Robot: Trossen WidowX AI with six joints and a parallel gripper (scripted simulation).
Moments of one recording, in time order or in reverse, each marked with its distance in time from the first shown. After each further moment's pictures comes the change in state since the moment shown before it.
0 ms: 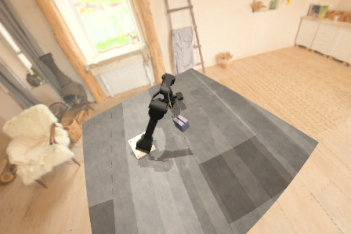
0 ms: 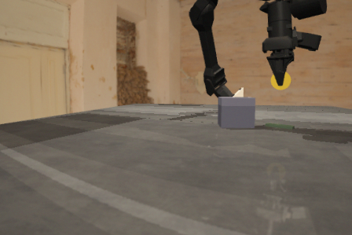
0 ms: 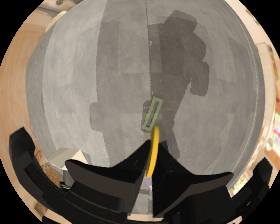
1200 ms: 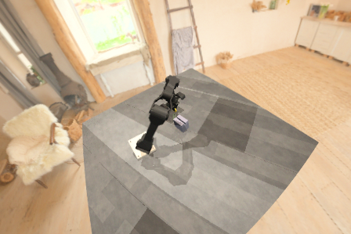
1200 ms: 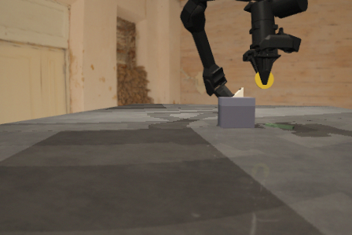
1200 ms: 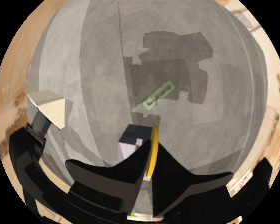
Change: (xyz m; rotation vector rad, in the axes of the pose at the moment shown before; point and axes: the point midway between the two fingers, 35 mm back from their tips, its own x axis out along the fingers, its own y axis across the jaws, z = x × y) arm -0.002 -0.015 -0.038 -0.518 -0.007 0.005
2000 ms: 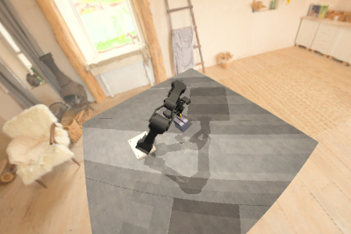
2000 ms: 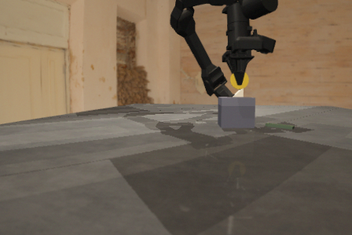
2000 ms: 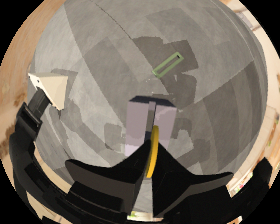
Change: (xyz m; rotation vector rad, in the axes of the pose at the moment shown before) arm 0.001 0.011 -0.061 0.001 0.006 0.002
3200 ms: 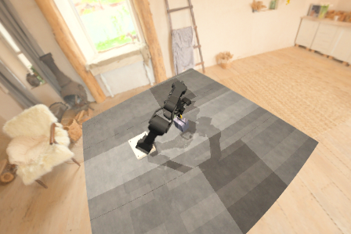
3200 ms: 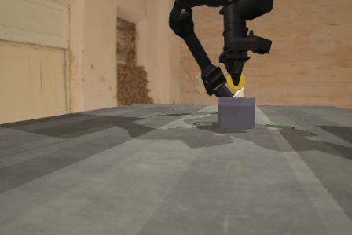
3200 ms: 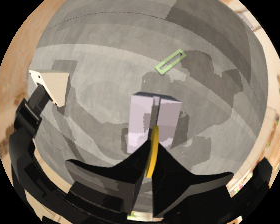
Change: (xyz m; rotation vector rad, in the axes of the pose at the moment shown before) arm 0.001 0.004 -0.008 -0.006 -0.001 0.002
